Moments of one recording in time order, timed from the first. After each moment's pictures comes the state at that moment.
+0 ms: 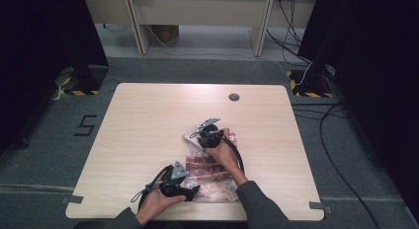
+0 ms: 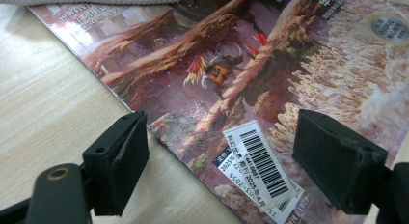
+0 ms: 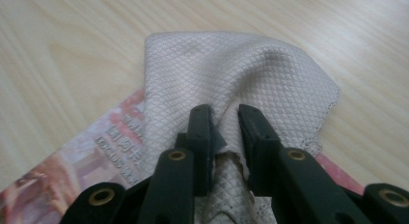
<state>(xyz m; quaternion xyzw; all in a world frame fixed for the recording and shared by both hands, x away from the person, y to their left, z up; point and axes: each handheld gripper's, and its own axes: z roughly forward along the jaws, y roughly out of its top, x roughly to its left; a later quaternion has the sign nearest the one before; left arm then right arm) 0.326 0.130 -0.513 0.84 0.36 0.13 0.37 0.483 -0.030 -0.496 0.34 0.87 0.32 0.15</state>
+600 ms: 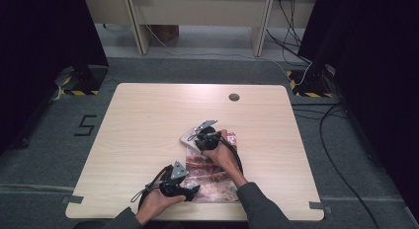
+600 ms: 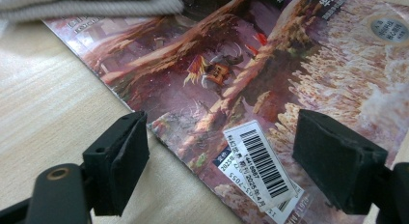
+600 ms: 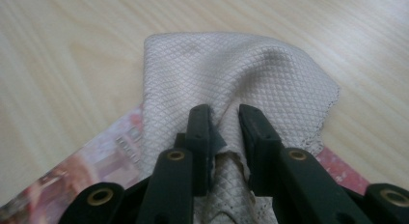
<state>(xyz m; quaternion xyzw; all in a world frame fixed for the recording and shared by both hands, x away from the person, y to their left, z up) 0.326 0.130 -0.513 0.84 0.37 0.13 0.38 0.475 -0.023 -0.496 0.32 0.88 0.32 0.14</state>
